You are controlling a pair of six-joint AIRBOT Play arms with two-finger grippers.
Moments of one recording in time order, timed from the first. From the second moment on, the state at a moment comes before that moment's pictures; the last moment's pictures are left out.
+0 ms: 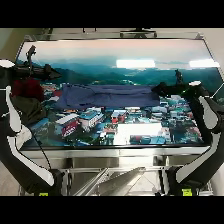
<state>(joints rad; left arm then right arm) 0.26 -2.00 1.97 0.63 -1.46 -1.13 -0.27 -1.96 1.43 -0.54 1.07 1.02</state>
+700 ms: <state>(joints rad) -0.22 -2.17 1.97 0.70 -1.25 -1.26 -0.26 -1.81 1.65 -0.54 1.31 1.17</state>
